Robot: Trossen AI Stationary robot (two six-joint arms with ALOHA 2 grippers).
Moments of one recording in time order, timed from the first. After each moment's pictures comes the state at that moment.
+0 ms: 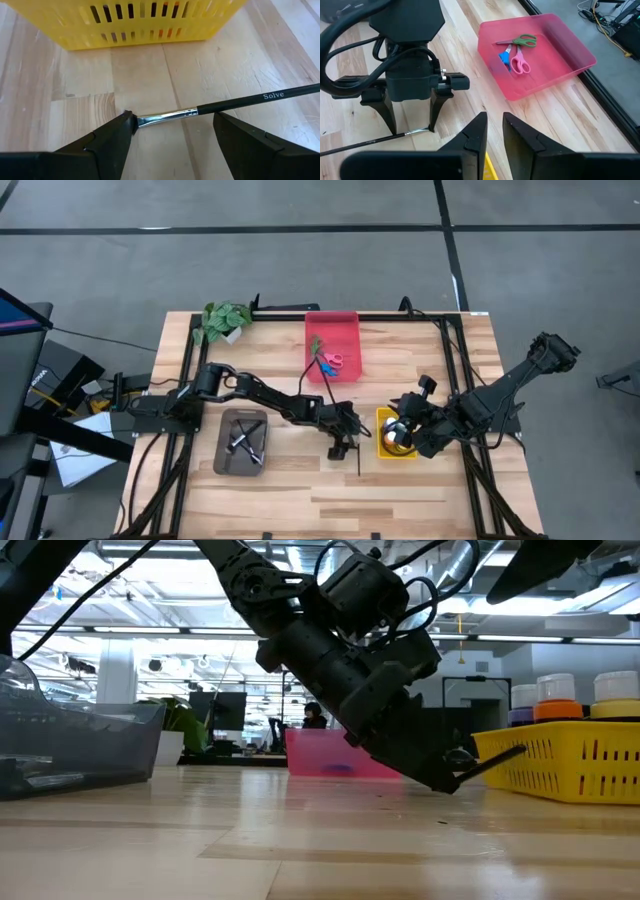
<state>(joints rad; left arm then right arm) -0.11 2.25 1.35 0.06 0.11 0.02 0.59 1.22 1.00 -0.93 0.84 0.73</state>
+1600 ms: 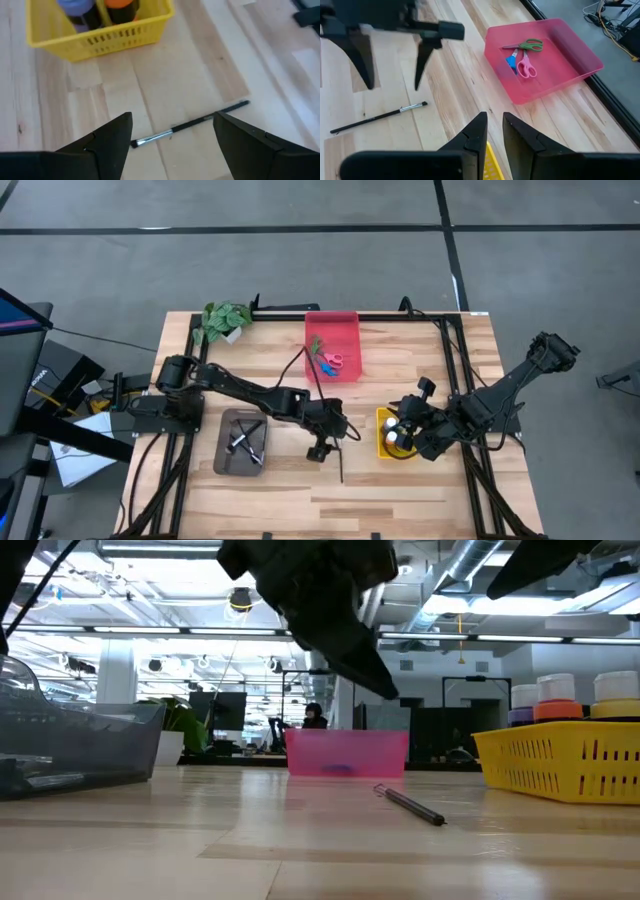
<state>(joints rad) -0.16 1.94 1.34 -0.26 0.10 0.13 0.61 1.21 1.00 -0.90 0.84 0.72</state>
